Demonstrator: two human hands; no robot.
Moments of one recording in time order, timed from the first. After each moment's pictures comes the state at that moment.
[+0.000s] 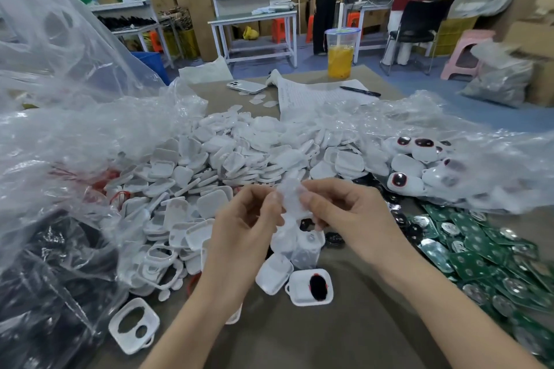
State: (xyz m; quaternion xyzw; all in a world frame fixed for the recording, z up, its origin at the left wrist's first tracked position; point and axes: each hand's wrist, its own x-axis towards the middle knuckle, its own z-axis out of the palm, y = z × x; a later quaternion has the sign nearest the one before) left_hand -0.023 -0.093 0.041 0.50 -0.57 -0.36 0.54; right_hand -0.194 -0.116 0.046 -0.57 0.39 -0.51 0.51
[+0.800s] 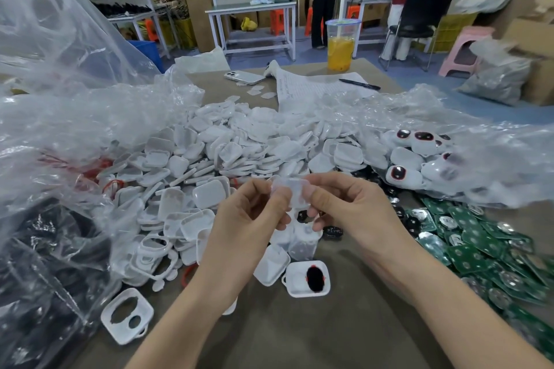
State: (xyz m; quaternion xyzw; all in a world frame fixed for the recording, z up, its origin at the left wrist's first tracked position) left_hand -0.023 -0.092 0.040 0.48 -0.55 -0.44 0.53; right_hand -0.196 -0.116 0.043 -0.51 0.38 -0.51 0.58
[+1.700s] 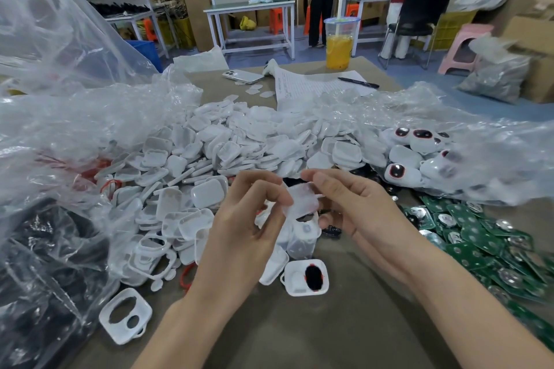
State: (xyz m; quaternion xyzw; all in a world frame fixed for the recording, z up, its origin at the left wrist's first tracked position) left_hand -0.025 -0.087 0.036 0.47 -0.71 -0.16 0.51; right_hand -0.203 -0.116 0.045 -0.46 0.35 -0.50 0.65
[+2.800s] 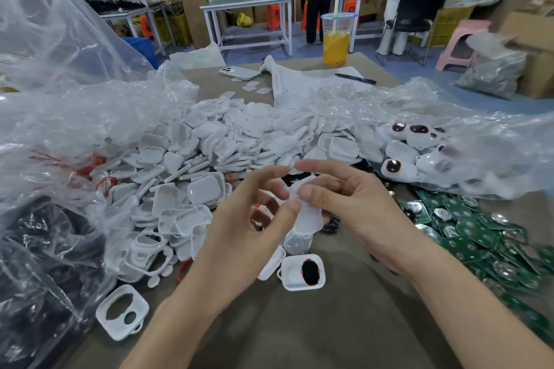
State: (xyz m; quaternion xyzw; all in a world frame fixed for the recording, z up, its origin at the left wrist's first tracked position) left_hand -0.025 -0.082 0.042 0.47 -0.66 -0.31 0.49; right_hand -0.206 -0.115 0.046 -0.55 0.35 -0.48 0.59
